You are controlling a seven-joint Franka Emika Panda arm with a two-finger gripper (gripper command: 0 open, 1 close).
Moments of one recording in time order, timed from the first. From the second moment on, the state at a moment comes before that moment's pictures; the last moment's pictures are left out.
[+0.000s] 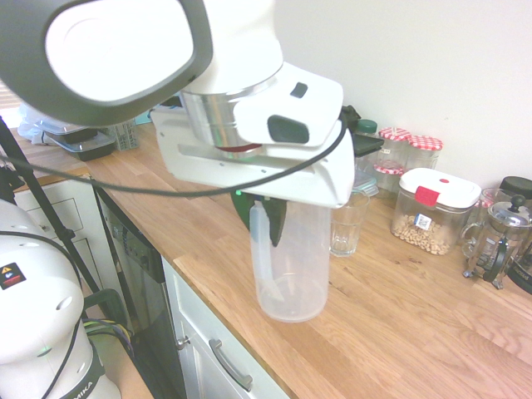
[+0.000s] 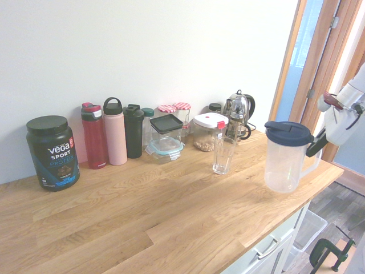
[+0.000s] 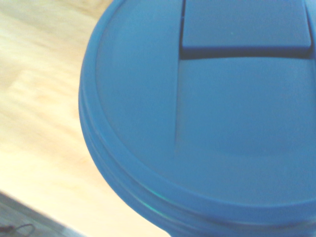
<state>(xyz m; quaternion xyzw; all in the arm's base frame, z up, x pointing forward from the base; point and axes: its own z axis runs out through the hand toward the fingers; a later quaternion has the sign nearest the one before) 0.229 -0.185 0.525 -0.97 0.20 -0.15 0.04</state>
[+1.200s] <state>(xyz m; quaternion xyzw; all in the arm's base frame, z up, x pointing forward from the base) 0.379 -0.142 0.571 -0.95 0.27 0.06 -0.13</state>
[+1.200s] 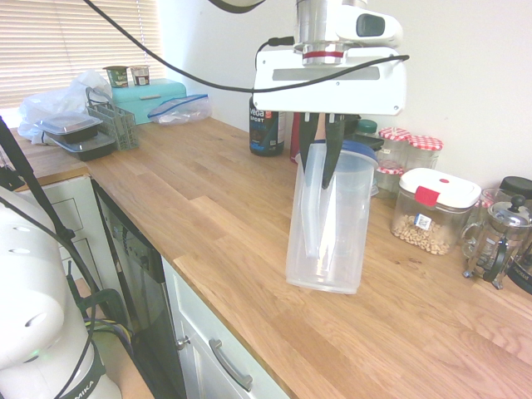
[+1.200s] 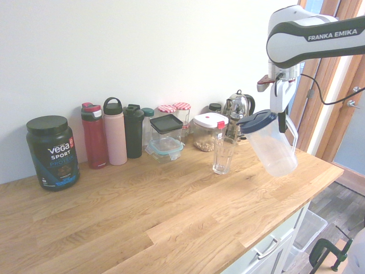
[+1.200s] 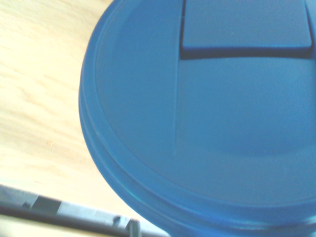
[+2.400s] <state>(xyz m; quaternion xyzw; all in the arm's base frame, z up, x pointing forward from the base) 0.440 -0.138 0.562 -0.91 0.32 0.17 -0.19</state>
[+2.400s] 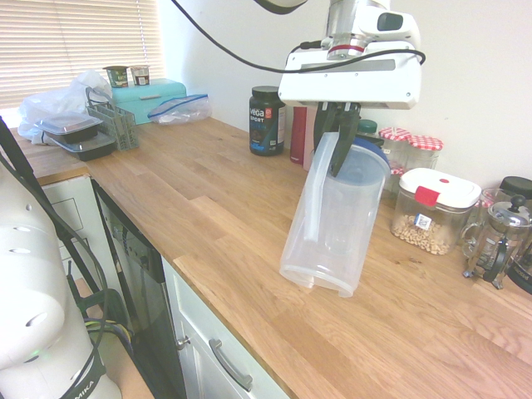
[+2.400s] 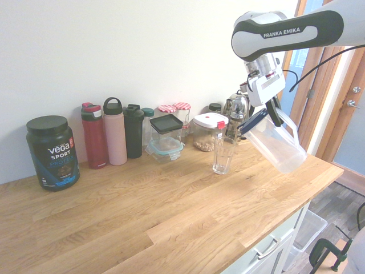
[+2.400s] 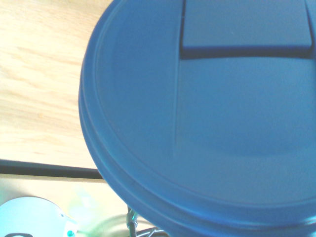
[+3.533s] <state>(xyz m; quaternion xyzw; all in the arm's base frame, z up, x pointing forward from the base) 0.244 -0.183 0.519 -0.93 0.35 -0.08 -0.04</state>
